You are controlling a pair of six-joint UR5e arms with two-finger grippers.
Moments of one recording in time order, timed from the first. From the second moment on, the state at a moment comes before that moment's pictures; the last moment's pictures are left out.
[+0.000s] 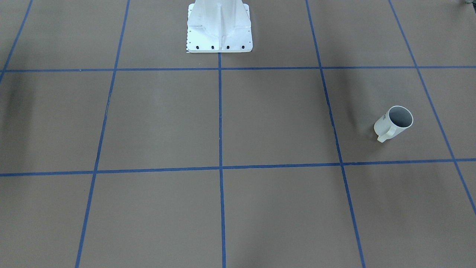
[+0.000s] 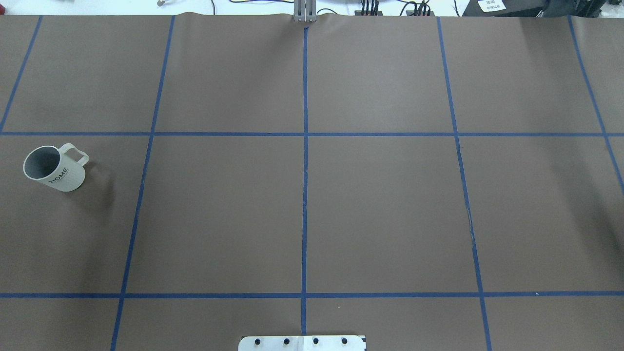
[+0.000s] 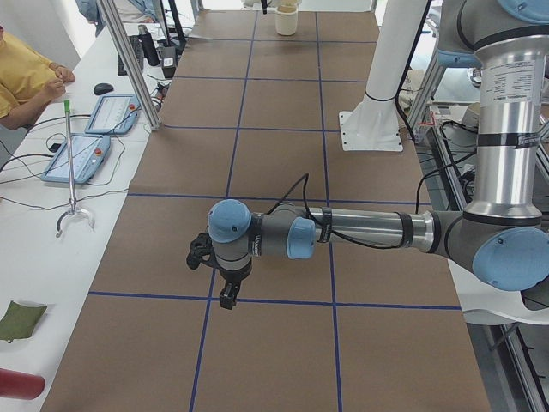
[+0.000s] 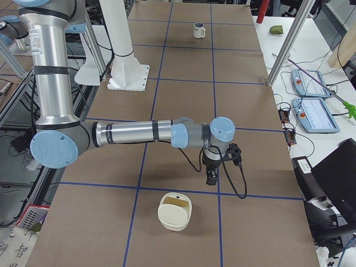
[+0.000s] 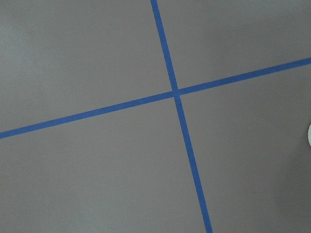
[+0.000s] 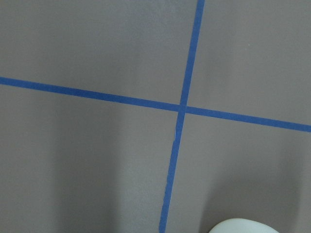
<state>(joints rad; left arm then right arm) -1.58 -1.53 -1.65 -1.61 -2.33 0.19 1.48 -1.52 1.61 -1.63 2.29 -0.05</state>
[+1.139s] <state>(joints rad) -1.58 -1.53 -1.66 -1.61 -2.34 0.19 1.48 -1.57 1.62 -1.63 2.26 -0.06</state>
